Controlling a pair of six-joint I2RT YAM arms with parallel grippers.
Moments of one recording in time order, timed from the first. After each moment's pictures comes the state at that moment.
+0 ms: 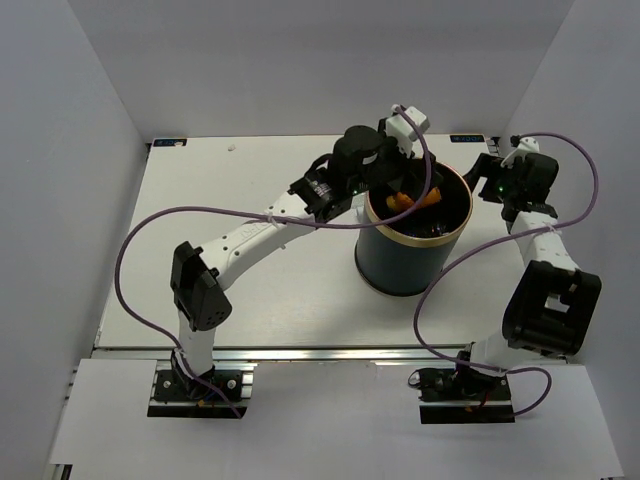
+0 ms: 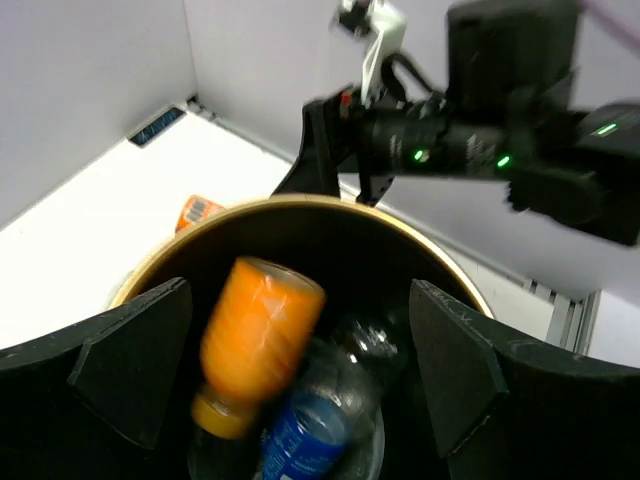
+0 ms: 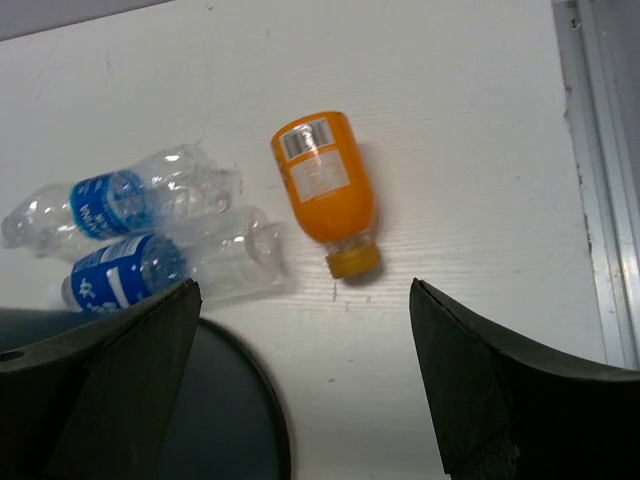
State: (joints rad) left arm -0.92 1.92 1.94 -0.11 0.11 -0.09; right arm -0.24 1.49 1.07 -0.03 -0.38 0.10
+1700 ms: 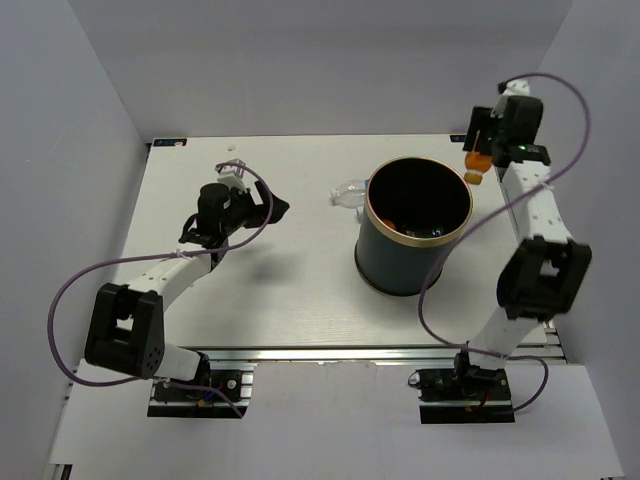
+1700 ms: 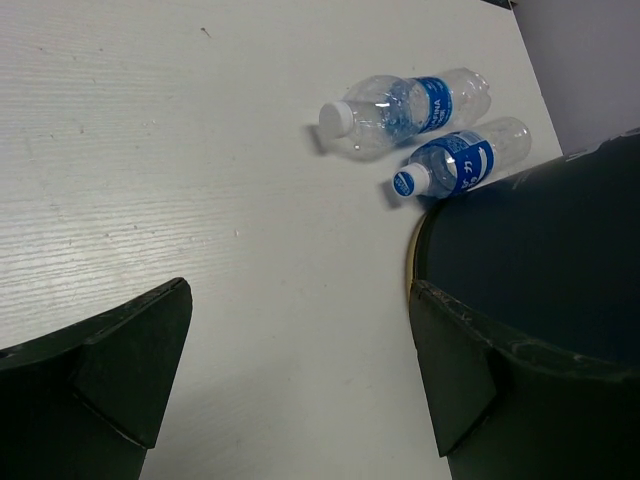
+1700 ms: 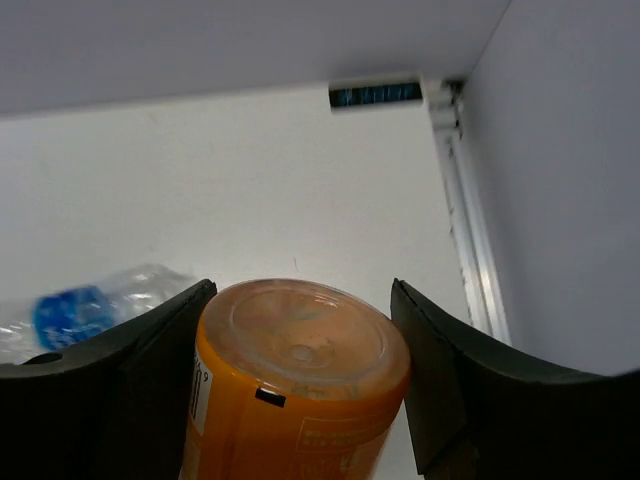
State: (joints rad) left arm -0.26 1.41 0.80 0.27 0.28 -0.49; right arm -0.08 1.79 1.64 -0.35 -0.03 -0.01
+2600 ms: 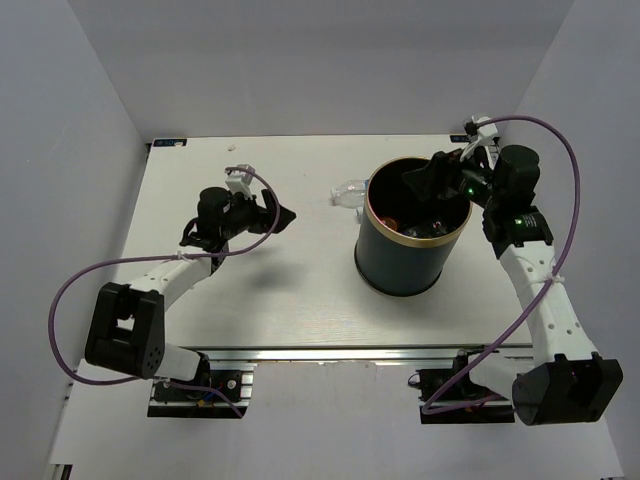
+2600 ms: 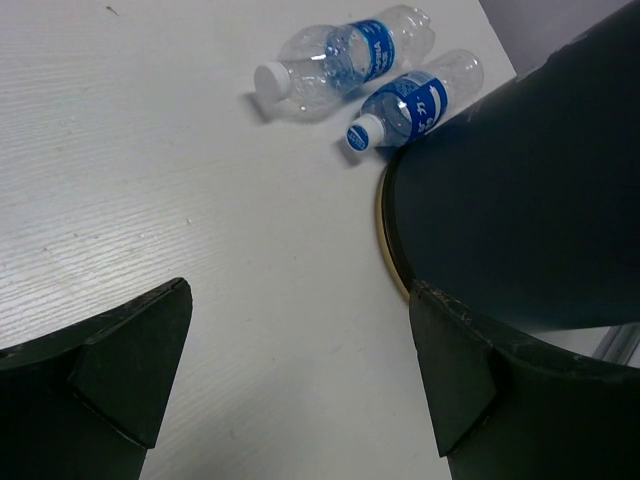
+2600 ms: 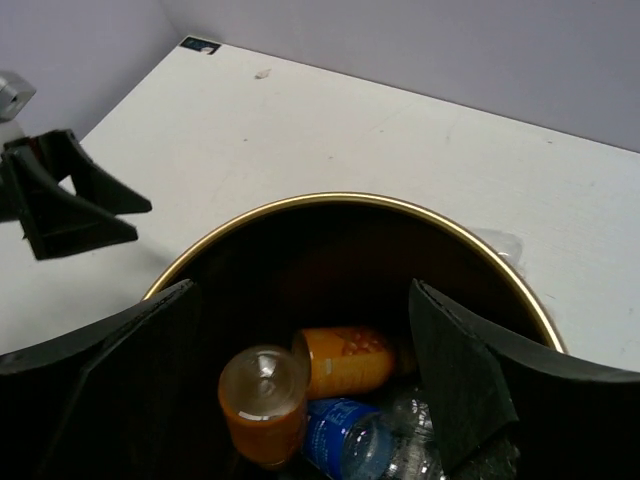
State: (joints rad) left arm -0.26 1.40 0.75 0.34 0.44 -0.40; right arm 0.10 1.13 1.14 -0.17 -0.60 0.13
